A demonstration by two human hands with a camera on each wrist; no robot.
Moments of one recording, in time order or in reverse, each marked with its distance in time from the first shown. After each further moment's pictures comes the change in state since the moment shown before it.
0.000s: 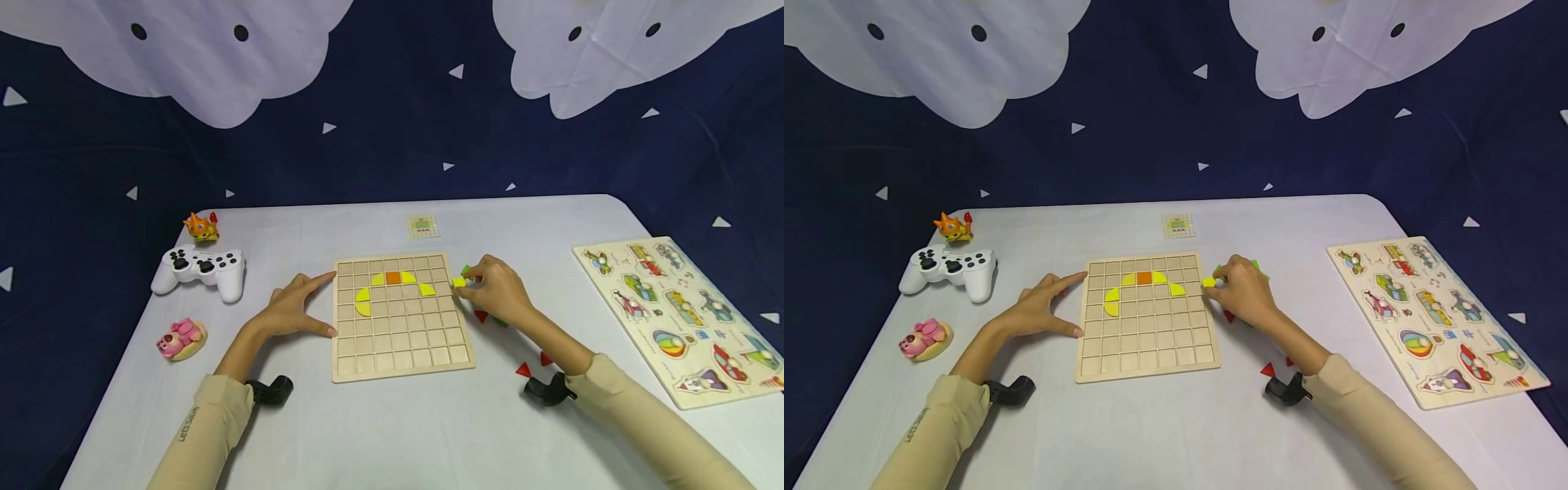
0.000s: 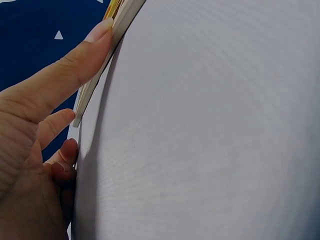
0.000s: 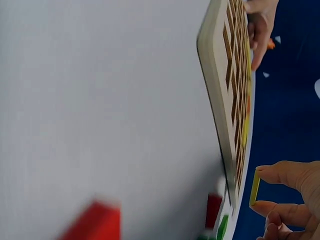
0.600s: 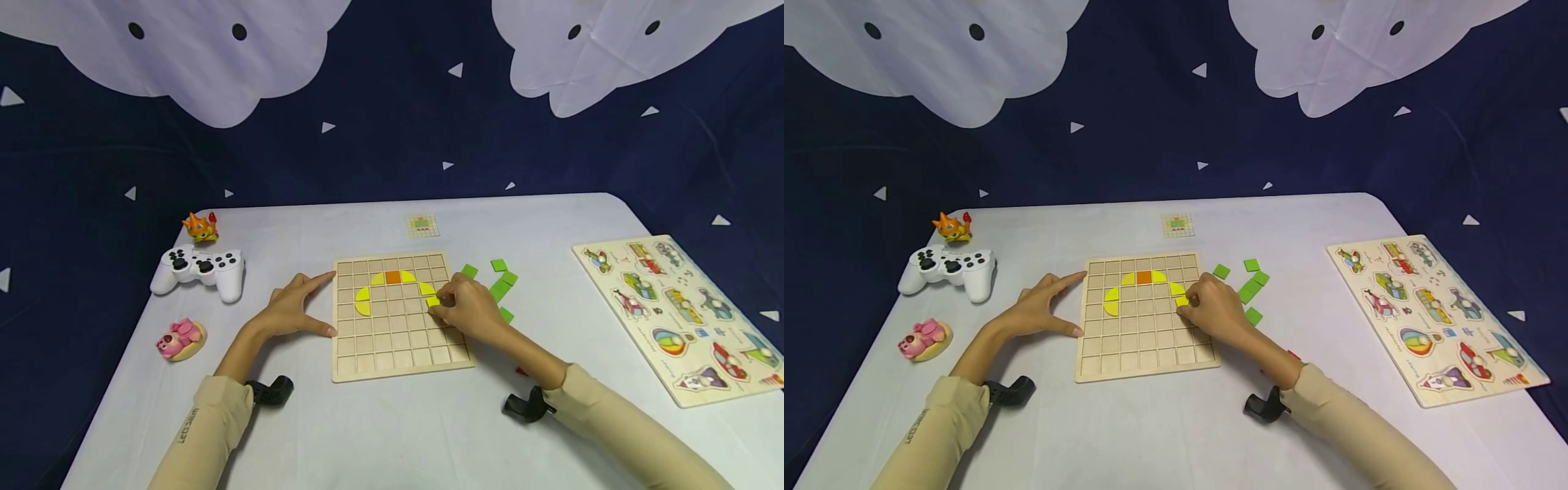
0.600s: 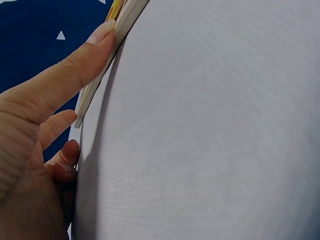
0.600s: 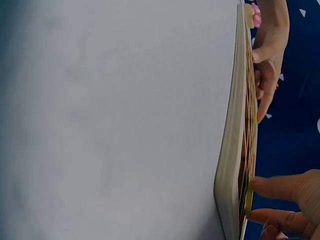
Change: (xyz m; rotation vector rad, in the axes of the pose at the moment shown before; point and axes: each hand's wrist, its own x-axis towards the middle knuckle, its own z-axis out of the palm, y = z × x) left_hand -0.001 0.000 0.000 -0.005 0.001 -0.009; right_hand -0.015 -0.039 0.028 0.056 -0.073 -0.043
